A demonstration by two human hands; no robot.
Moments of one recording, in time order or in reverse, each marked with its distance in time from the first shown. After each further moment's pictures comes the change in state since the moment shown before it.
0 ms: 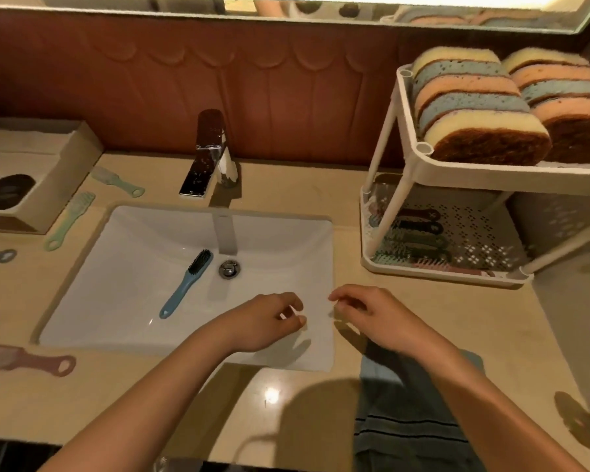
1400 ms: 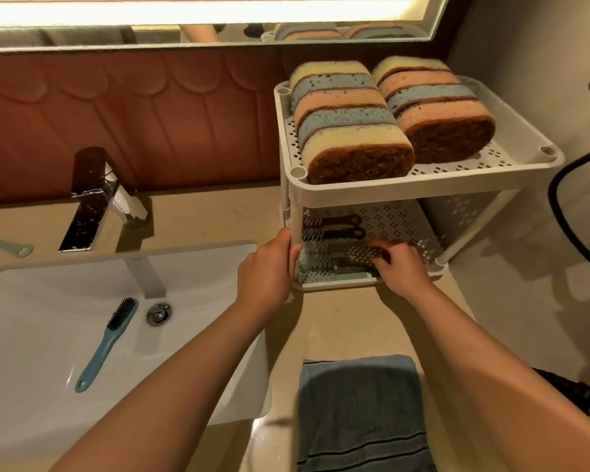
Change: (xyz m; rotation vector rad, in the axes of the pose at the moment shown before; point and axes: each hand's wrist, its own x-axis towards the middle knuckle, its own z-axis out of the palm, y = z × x) left_hand 0.115 0.113 0.005 0.275 0.717 0.218; right_hand 0.020 0.126 -0.115 -0.176 0.520 0.327
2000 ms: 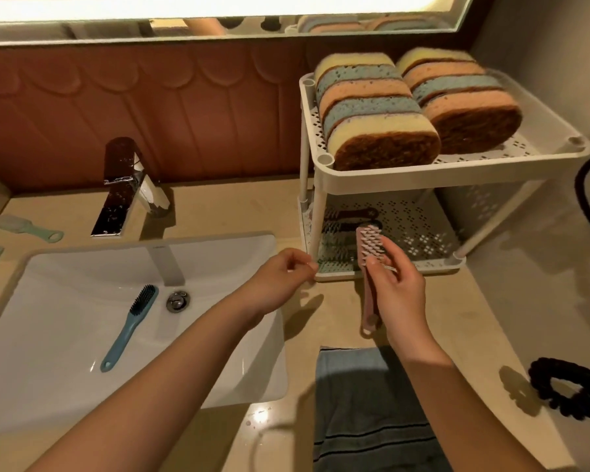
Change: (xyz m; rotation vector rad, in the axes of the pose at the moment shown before) left_hand -0.028 -0.010 -0.034 -0.786 -0.499 -0.414; right_hand -0.091 -0.082 0.016 1.013 0.238 0.157
